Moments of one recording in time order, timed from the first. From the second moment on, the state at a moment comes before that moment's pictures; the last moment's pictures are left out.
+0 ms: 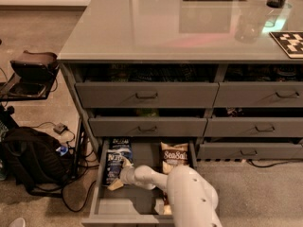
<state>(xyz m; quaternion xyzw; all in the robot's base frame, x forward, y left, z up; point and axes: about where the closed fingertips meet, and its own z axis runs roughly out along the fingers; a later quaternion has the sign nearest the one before) 0.672 0.202 0.103 -0.51 0.74 0.21 0.40</state>
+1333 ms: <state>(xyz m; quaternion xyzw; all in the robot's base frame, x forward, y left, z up) 0.672 0.206 0.107 -0.51 0.74 0.21 0.38</state>
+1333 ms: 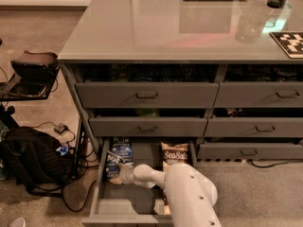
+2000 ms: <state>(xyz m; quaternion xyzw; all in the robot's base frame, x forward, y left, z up) 0.717 0.161 0.250 -0.46 0.71 0.13 0.52</state>
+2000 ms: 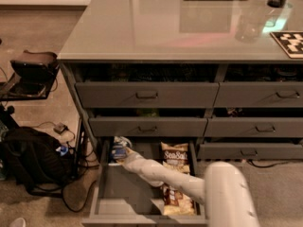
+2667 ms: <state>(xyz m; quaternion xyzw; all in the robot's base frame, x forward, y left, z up) 0.667 0.009 0.349 -0.43 0.74 0.08 0.51</state>
